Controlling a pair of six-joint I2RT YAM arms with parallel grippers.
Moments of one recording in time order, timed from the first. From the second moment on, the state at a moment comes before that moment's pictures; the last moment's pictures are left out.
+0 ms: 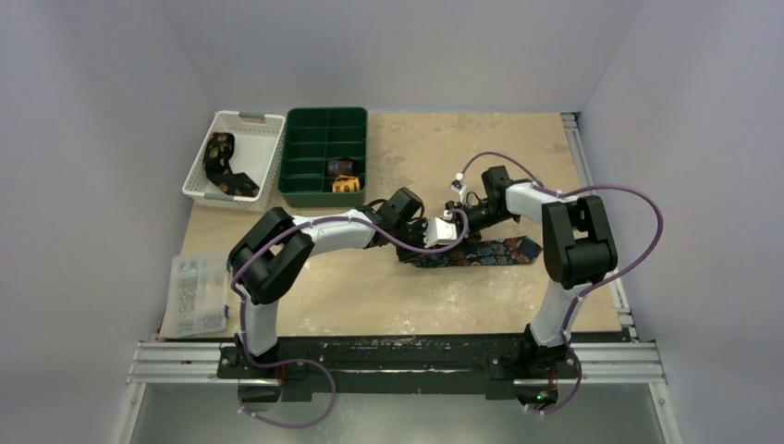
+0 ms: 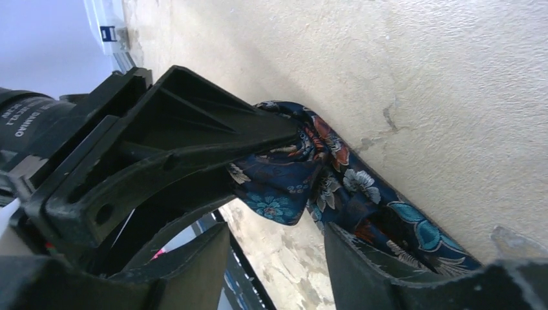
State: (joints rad) left arm -0.83 1.93 1.21 -0.21 0.41 0.55; right arm 0.18 1.85 1.09 -0.65 -0.94 -0.04
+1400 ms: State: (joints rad) left arm -0.86 1.97 1.32 -0.41 0.36 0.56; right arm 0.16 1.82 1.07 -0.61 -0.97 0.01
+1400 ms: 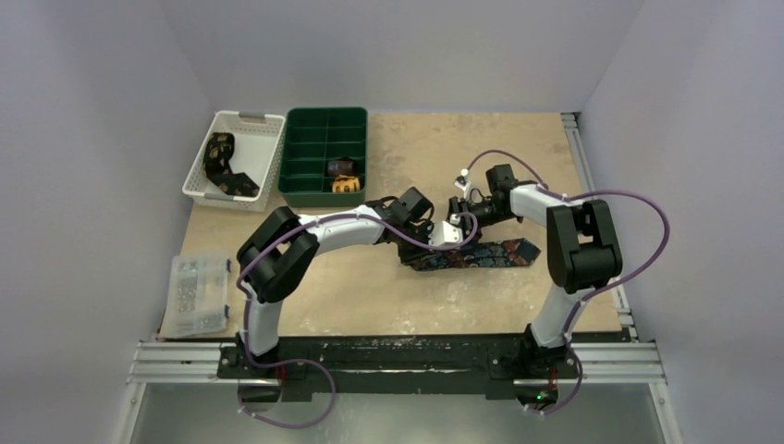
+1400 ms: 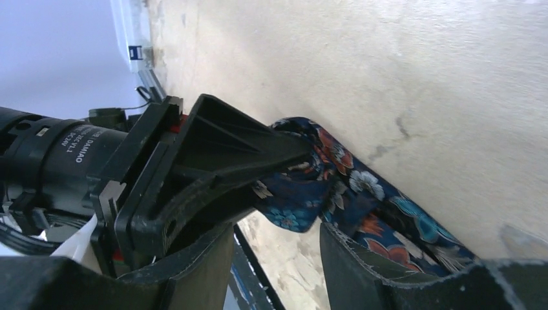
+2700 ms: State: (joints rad) left arm -0.81 1.84 0.93 0.21 0.46 0.28; right arm 0.20 1.96 1.08 -0.56 -1.00 -0.04
